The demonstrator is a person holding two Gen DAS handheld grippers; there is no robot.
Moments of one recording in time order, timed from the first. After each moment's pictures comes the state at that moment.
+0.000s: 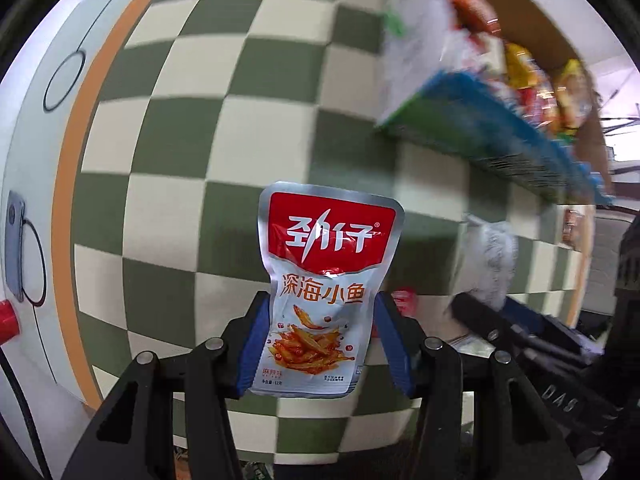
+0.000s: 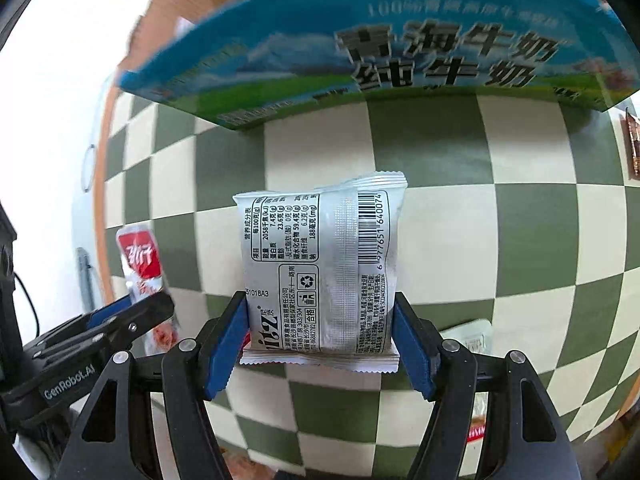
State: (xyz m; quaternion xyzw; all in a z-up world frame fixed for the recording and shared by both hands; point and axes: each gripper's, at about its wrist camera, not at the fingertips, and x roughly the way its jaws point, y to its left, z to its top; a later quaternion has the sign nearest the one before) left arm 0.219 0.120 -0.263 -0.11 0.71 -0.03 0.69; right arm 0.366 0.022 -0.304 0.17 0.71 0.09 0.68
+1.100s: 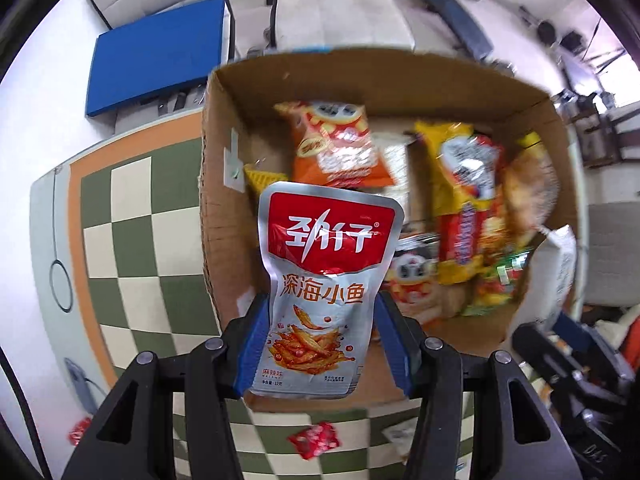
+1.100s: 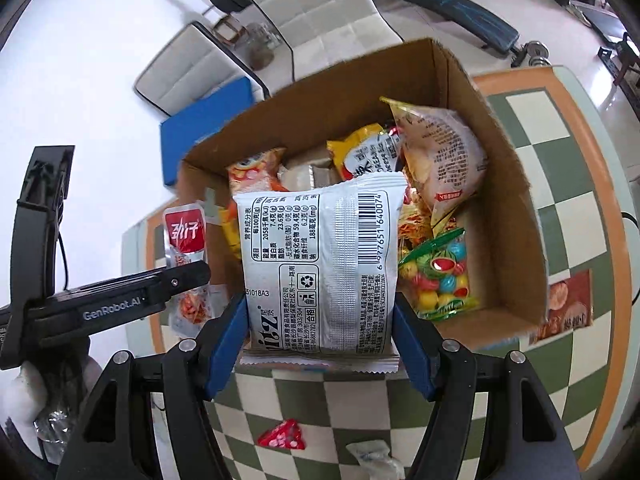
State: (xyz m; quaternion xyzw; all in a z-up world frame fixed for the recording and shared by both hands) left arm 0.466 0.000 -0.227 0.04 0.72 -0.06 0.69; right arm 0.506 -0.128 -0.200 0.25 0.61 0.06 0.75
